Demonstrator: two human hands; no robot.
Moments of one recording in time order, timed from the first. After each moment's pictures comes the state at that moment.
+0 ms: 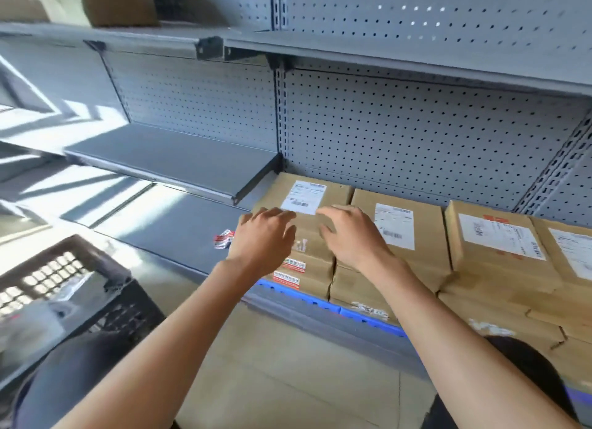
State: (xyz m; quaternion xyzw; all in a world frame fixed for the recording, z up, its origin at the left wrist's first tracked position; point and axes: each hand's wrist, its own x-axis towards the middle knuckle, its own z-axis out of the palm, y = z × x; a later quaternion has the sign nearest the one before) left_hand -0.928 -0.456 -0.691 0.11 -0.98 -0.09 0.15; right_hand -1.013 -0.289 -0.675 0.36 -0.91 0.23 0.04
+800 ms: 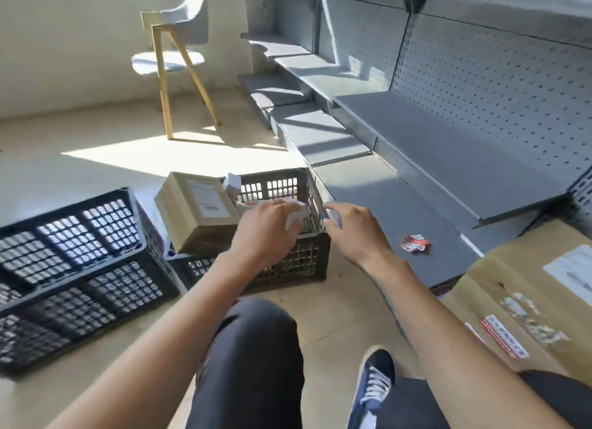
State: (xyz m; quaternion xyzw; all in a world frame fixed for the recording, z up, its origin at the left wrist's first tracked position) left_hand -0.667 -0.644 -0.700 0.48 -0.85 -0.10 0.19; right_hand -0.849 -0.607 -0.721 0.64 -0.72 0.25 -0.13
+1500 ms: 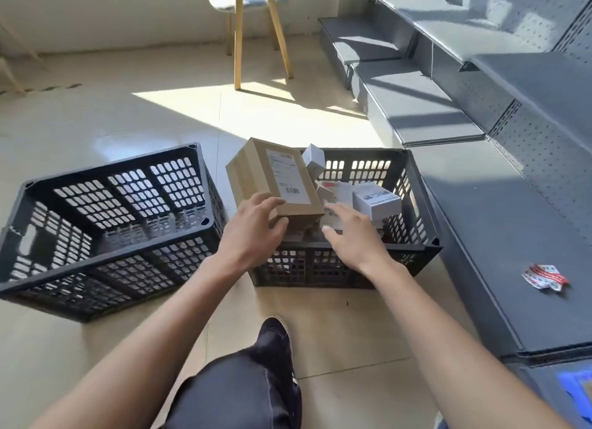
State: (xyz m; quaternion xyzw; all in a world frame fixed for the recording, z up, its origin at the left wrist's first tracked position) left_hand -0.486 -0.772 -0.805 0.63 -0.73 -0.18 0.18; right_hand -0.693 -0.772 -0.833 0.68 -0.65 0.20 -0.28
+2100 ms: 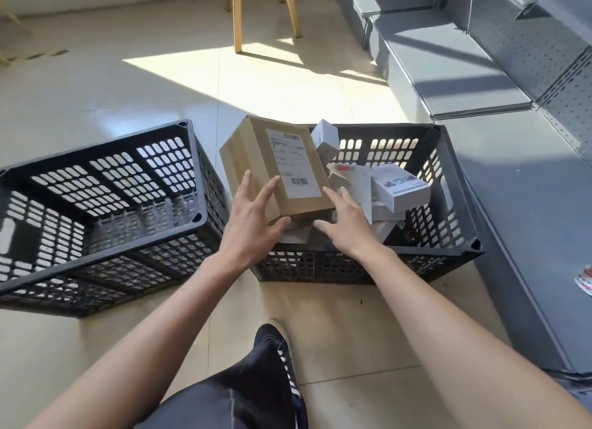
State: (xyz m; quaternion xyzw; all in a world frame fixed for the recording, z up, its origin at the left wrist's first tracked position) left_hand -0.475 -0.834 -0.877 0.67 -0.69 -0.23 0.17; right_hand -0.673 -0.858 -0.924 0.64 -0.66 0.17 -0.35
